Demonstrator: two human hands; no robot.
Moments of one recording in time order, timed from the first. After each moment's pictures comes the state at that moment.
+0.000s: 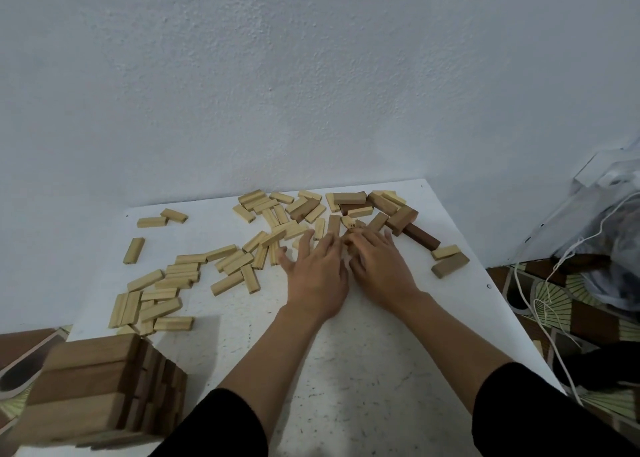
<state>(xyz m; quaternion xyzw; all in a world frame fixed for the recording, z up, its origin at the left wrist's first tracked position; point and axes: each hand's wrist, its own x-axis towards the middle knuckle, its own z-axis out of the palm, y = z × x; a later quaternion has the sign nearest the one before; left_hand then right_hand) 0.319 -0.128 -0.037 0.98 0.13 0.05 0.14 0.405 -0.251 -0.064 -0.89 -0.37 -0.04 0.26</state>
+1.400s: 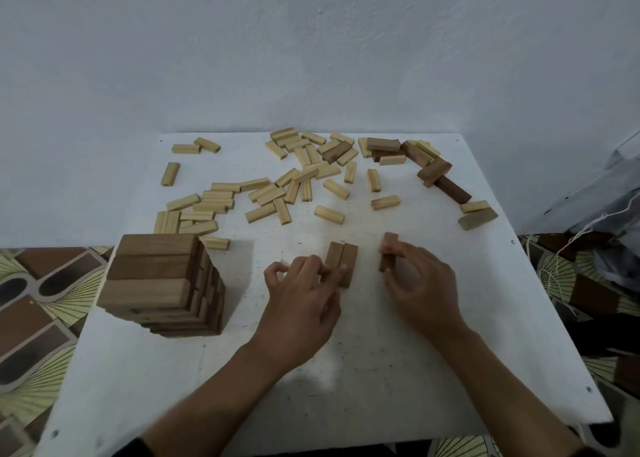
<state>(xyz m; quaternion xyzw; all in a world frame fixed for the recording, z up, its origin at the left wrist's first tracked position) 0.158 -0.116 -0.061 0.97 0.03 0.16 0.16 0.284 -0.302 -0.053 -0.88 -0.31 -0.05 0.35</state>
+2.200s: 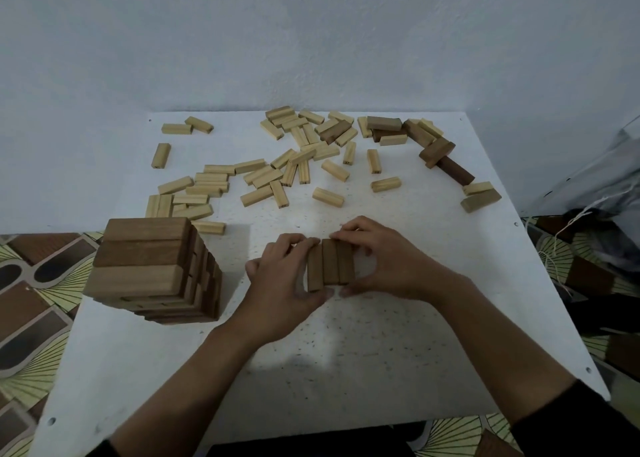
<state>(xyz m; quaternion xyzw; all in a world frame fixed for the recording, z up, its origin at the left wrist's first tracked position) 0.155 -0.093 -0.054 0.93 0.13 0.02 0.34 0.305 -0.261 -0.030 -0.81 -0.47 0.23 0.25</state>
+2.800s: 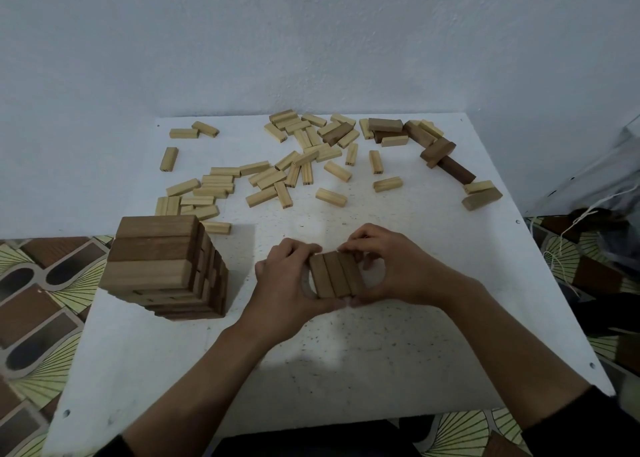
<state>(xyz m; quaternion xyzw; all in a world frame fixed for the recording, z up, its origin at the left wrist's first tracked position) 0.152 -0.099 -0.050 0.92 0.15 0.03 0.36 0.296 -0.272 -0.027 -0.80 -0.47 0.25 0.29</state>
